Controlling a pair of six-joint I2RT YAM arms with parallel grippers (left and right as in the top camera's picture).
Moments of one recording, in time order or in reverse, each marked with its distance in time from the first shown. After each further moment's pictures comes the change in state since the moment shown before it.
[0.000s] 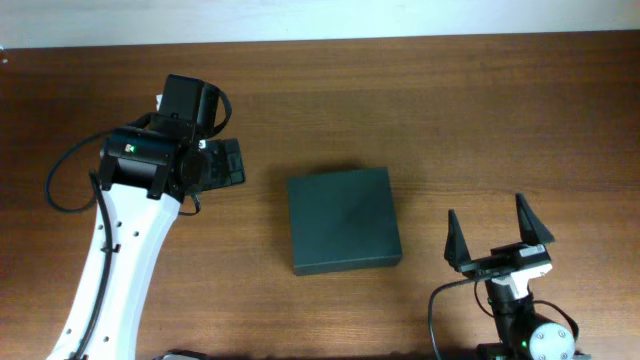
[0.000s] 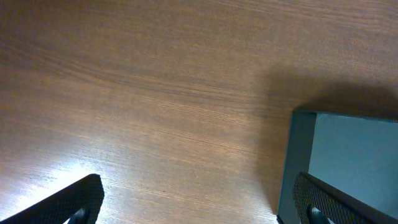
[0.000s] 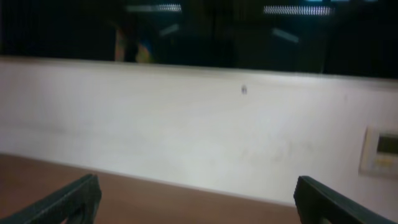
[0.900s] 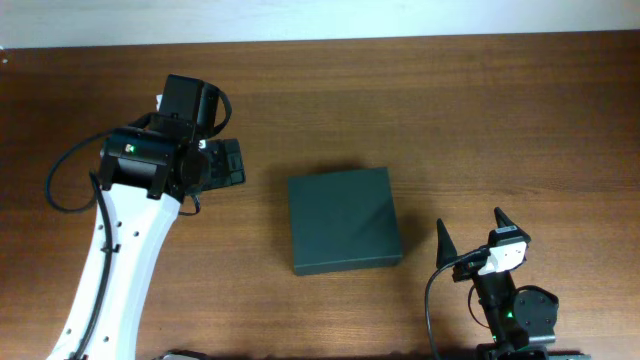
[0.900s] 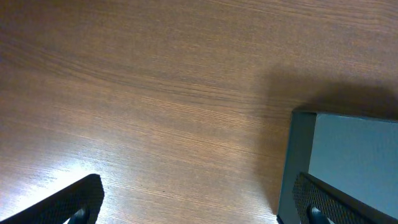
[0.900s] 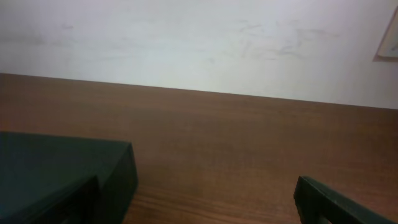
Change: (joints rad) left arm 0.000 0.000 0.000 0.000 0.000 0.000; right arm 0.000 -0.001 0.000 -0.388 0.038 -0.001
